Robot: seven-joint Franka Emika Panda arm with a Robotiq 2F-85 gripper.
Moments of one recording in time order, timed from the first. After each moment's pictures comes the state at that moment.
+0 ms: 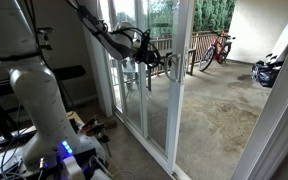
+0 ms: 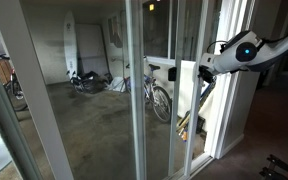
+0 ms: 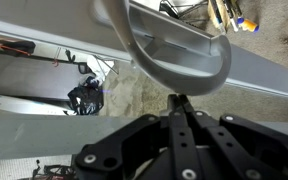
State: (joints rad) arm 0.01 -0.09 0.00 -2.43 -1.93 2.56 0.41
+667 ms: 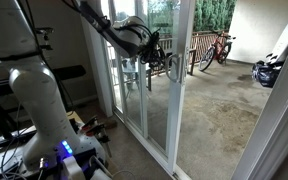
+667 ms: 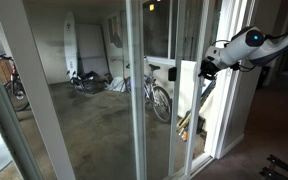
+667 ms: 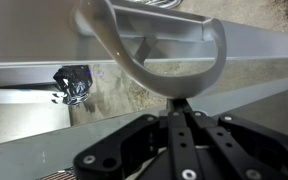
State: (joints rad) arm -0.03 -0.09 -0.13 -2.37 -1.92 2.90 0.41
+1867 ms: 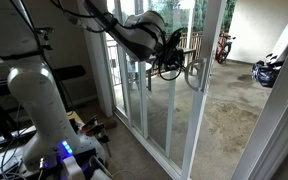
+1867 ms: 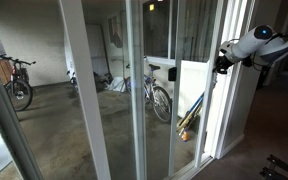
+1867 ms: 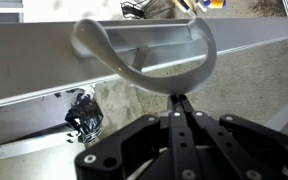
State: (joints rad) arm -0.09 -0.04 -0.37 -2.30 -1.89 3.05 0.41
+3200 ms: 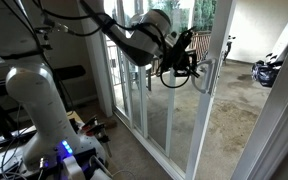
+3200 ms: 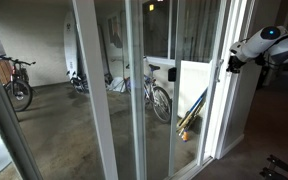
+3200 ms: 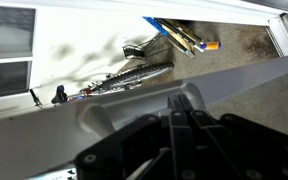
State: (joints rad) arm -0.15 -0.05 -0.46 -2.31 -1.84 3.01 0.30
